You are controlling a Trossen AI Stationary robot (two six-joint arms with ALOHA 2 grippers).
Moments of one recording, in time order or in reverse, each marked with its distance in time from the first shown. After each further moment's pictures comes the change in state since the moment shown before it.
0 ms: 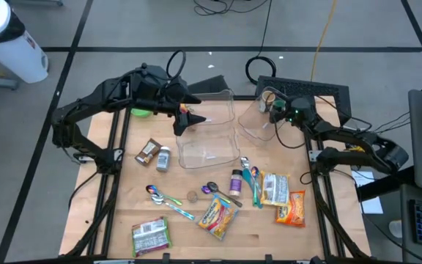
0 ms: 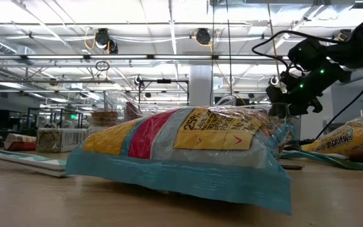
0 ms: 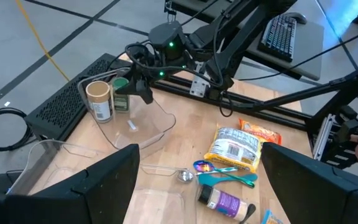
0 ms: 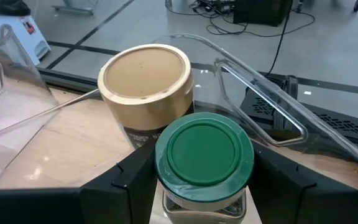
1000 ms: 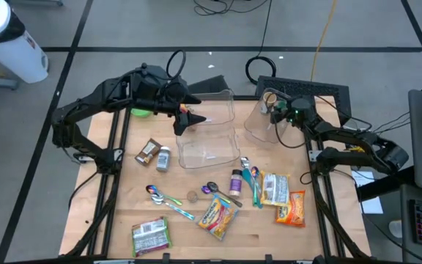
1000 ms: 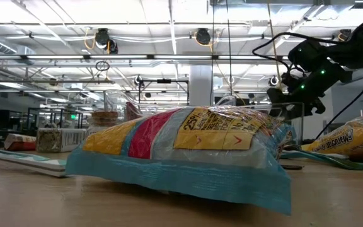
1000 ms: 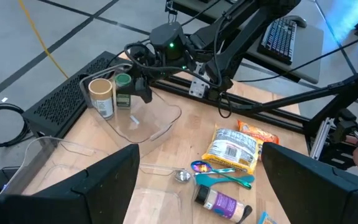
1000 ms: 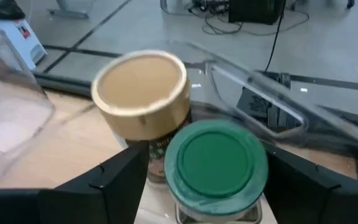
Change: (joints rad) left arm 0.000 0.000 0.000 0.001 0.000 -0.026; right arm 0.001 -0.009 -0.003 -0.008 0.020 0.019
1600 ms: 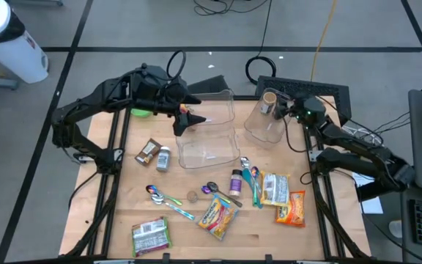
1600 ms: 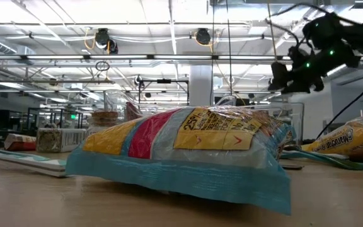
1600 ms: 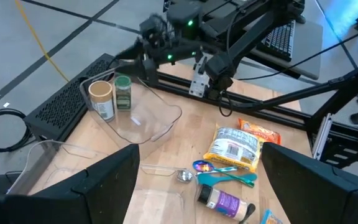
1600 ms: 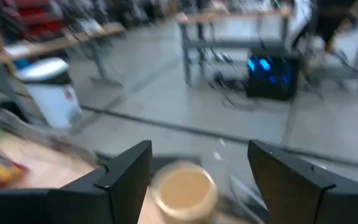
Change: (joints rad) left arm -0.003 -0.002 0.000 0.000 0.000 0.032; right arm 0.026 -0.270 0.025 -0.005 0.002 -0.107
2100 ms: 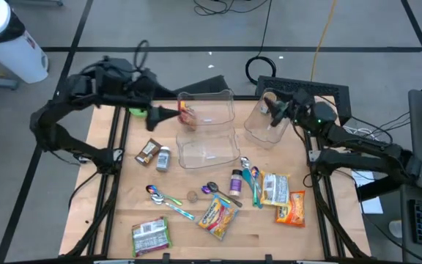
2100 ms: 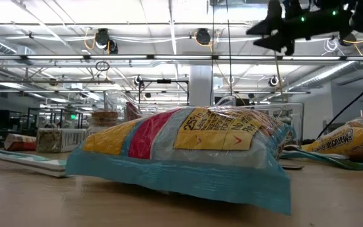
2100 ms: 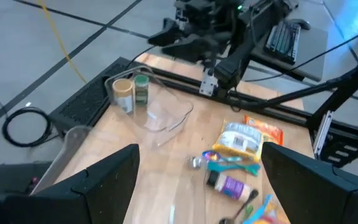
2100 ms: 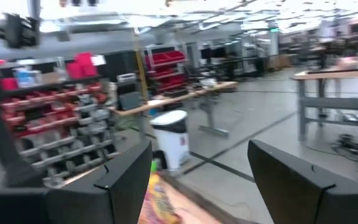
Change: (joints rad) left arm 0.050 -0.180 0.001 -0.175 -0.004 0.023; right arm 0.382 -0.047 0.157 0.150 -0.060 -0.005
